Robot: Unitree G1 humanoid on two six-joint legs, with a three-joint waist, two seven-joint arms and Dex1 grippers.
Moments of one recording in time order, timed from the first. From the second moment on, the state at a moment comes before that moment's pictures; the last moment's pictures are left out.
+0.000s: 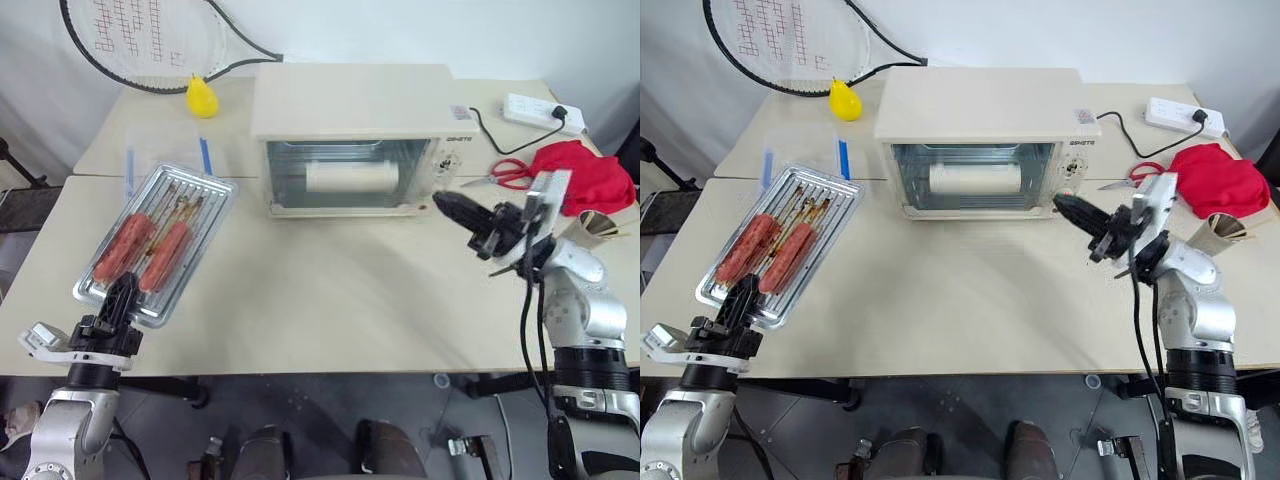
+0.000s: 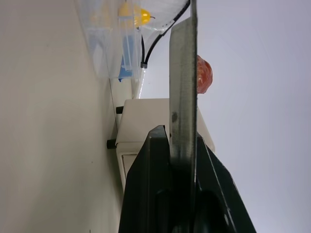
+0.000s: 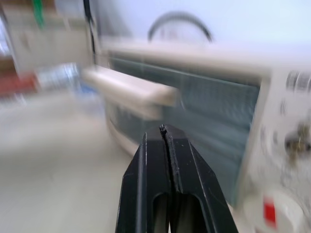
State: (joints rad) left arm 0.06 0.06 0.90 -0.32 -1.94 0.88 0.26; right arm -0.50 -0.58 -0.24 0.08 0.72 0.25 1.03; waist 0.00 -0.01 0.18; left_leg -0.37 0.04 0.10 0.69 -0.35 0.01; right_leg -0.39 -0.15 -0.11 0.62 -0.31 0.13
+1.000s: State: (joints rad) left arm -0.46 0.50 0.21 0.27 -1.94 1.30 0.20; right arm 0.38 -0.75 -0.69 -0.54 0.78 0.37 1.03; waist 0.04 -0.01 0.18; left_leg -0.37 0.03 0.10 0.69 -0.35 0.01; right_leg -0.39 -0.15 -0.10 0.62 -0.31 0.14
